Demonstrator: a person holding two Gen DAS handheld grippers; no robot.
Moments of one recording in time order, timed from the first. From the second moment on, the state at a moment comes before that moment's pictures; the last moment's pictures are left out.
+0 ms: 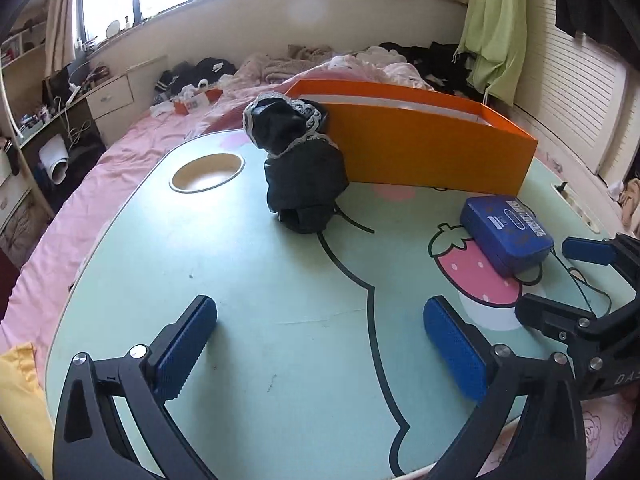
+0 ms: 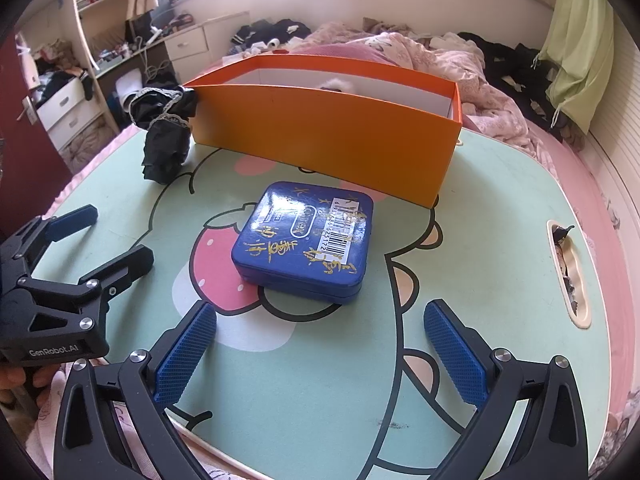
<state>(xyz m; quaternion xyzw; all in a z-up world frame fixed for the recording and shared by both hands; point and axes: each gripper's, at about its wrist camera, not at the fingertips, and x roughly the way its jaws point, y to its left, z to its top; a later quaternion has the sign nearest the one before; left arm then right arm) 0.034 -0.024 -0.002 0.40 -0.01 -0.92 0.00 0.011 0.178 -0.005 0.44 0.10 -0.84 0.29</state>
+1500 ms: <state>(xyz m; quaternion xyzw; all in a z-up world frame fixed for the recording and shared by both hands) 0.041 -0.012 -0.003 0.36 -0.01 -0.93 0.00 -0.169 0.093 0.072 0.54 -0.03 -0.78 0.31</state>
